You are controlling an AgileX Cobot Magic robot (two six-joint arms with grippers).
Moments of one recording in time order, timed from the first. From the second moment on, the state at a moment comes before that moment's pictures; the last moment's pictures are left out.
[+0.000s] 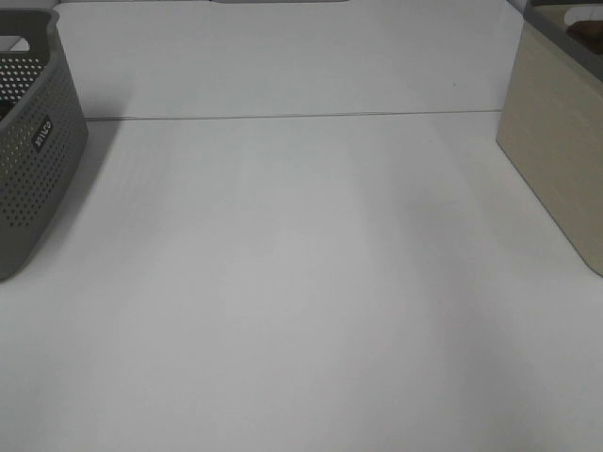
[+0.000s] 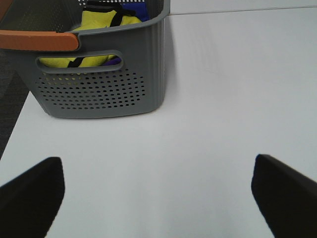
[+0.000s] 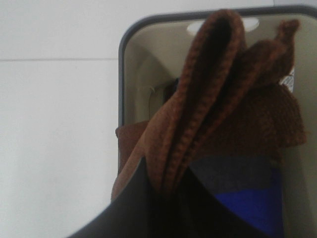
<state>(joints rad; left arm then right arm) 0.02 -0.01 -0.50 0.00 1.06 0.01 -0.17 1.93 -2.15 0.15 1.22 -0.25</state>
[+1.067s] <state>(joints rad) 0.02 -0.01 -0.50 0.00 1.06 0.01 -0.24 1.87 -1.95 0.29 1.22 -0.22</state>
